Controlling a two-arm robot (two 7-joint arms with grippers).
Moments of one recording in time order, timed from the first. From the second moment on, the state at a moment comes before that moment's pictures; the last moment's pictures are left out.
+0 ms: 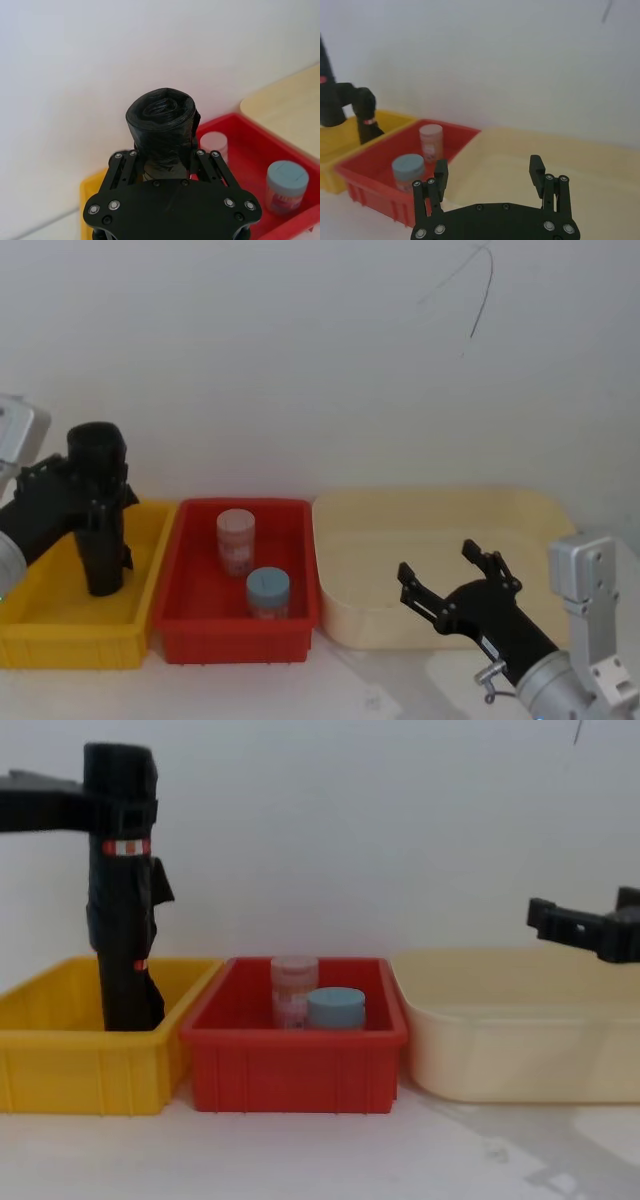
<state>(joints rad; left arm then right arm) -0.37 0.43 0.26 -1.71 -0.27 0.30 -0.18 0.06 0.35 -0.23 -1.75 0.31 0.04 0.16</state>
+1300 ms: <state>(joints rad) -0.57 0.33 0.35 -1.60 -0.40 0.41 -0.36 0.25 0.42 -0.34 -1.73 0.42 0.23 0.42</state>
